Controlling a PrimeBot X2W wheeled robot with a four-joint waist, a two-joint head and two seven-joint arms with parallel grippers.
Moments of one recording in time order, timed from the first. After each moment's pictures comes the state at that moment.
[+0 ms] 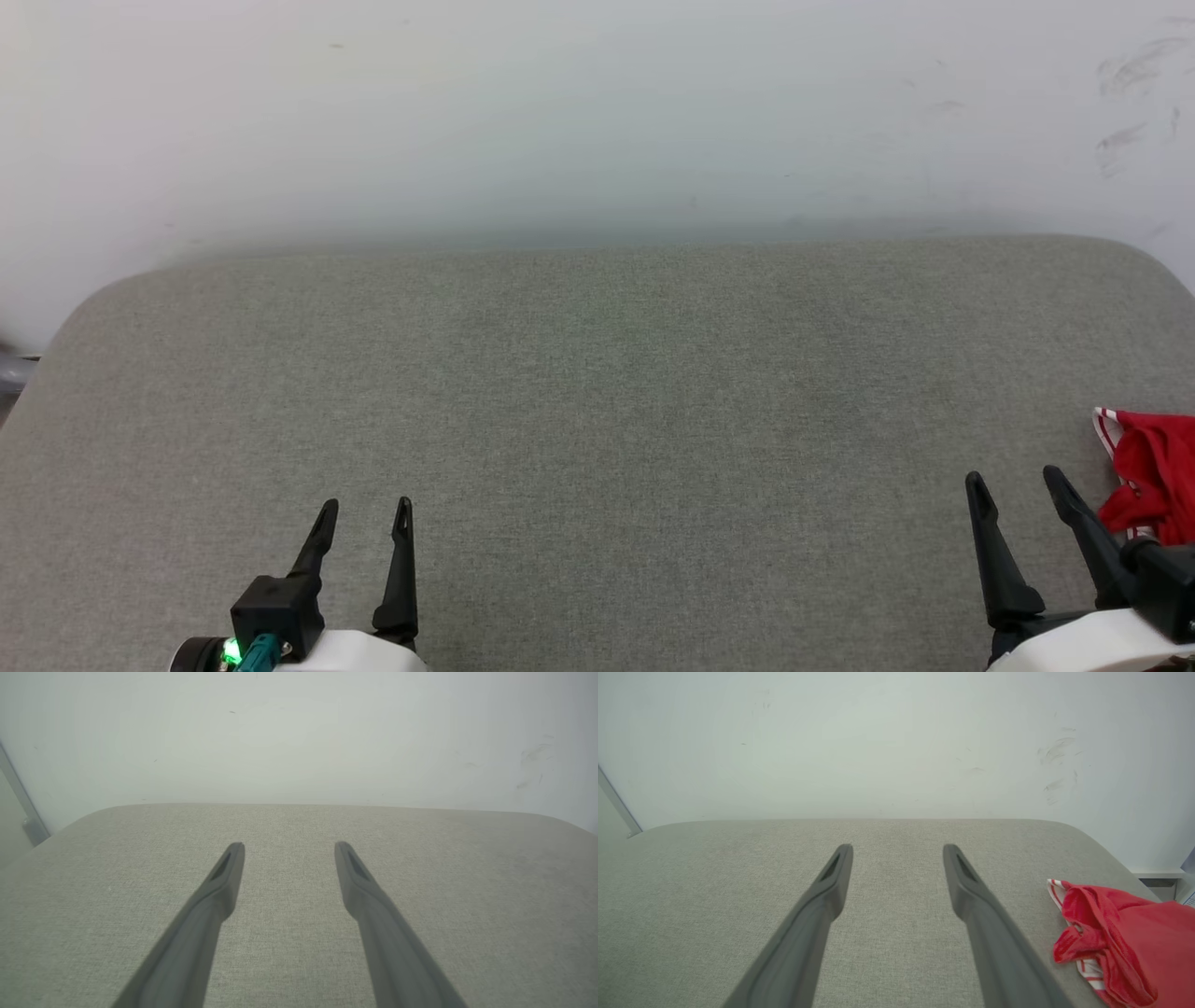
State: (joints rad) left arm 0.05 0.19 -0.19 0.13 -0.28 0.10 -0.26; right arm 0.17 -0.07 -0.08 -0.22 0.15 0.13 0.06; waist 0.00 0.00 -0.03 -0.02
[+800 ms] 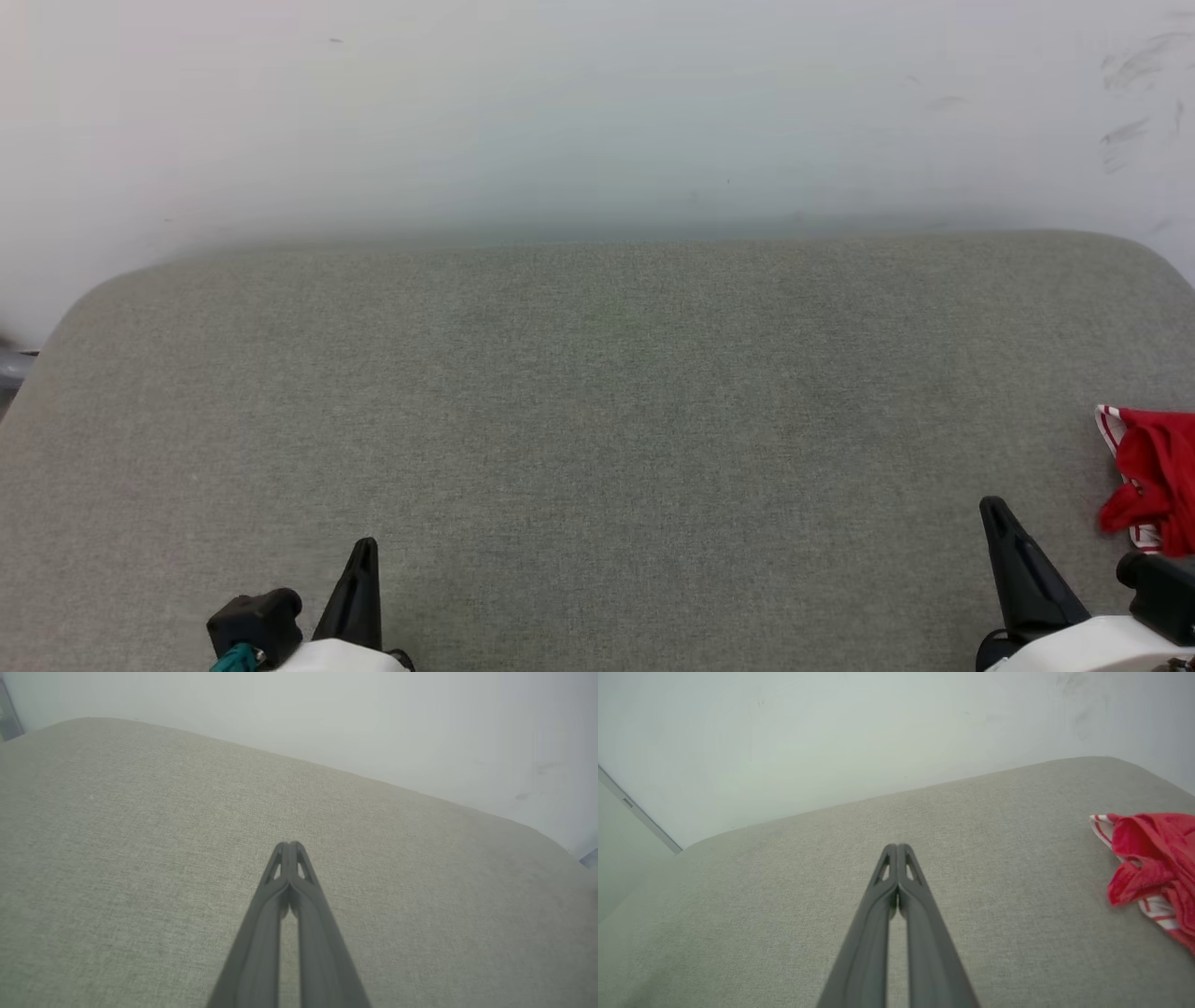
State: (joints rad) left arm 0.07 0.16 -0.17 0.19 -0.45 0.07 -0.21; right arm 0.16 -0.06 -0.08 -0.12 0.33 0.13 0.06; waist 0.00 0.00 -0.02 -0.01
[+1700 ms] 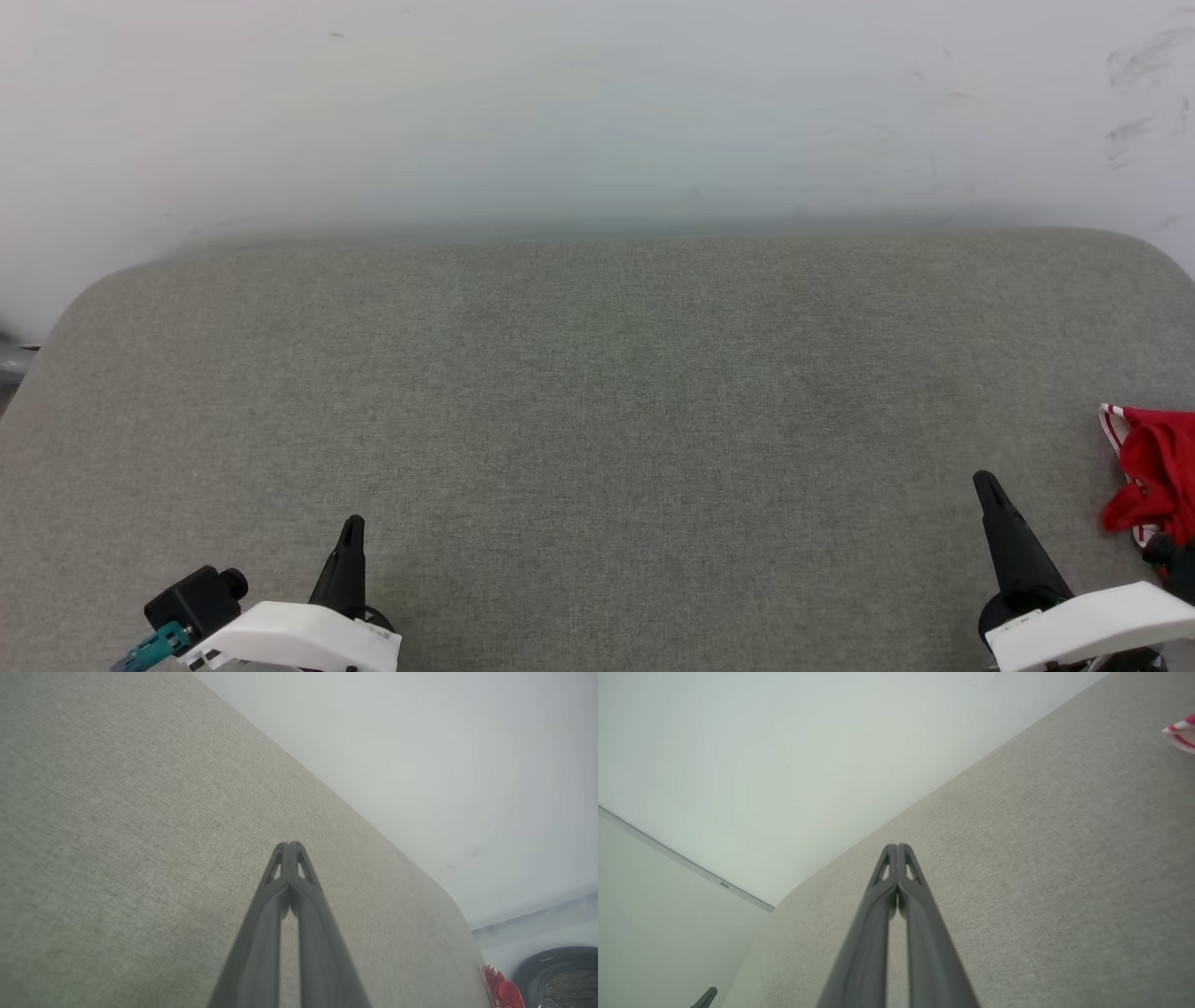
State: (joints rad) left arm 0.01 0.12 -0.08 0.21 -0.84 0.01 -0.10; right arm 0.08 -0.06 -0.08 0.01 0.77 0.13 0.07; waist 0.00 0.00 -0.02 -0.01
